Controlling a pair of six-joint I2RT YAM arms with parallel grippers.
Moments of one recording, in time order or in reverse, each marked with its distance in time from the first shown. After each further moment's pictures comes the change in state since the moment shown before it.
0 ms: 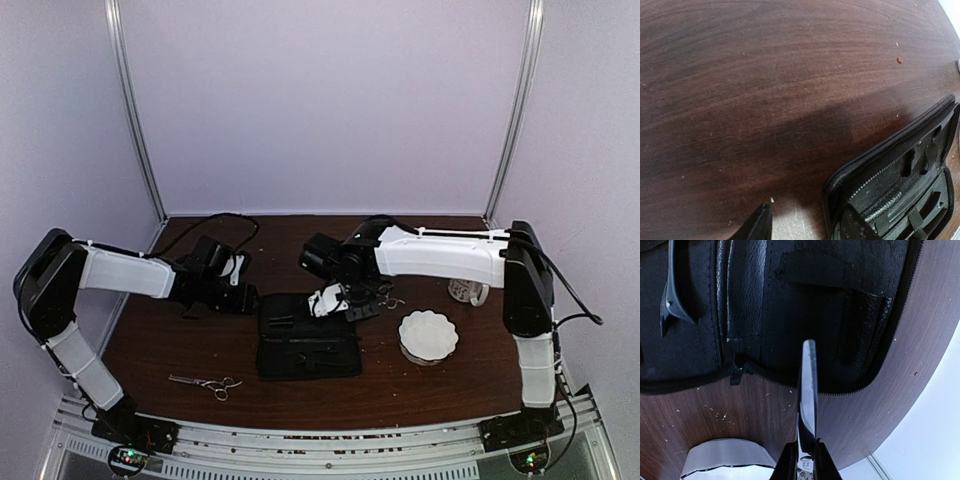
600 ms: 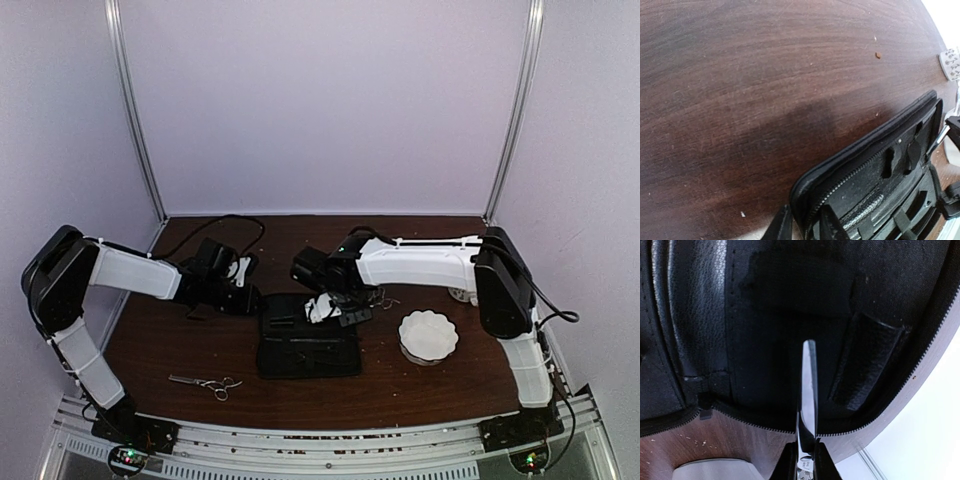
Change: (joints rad) left arm 0.001 0.064 0.000 0.095 0.119 -0.006; right arm 0.011 0.131 0.057 0.031 0.095 -0.007
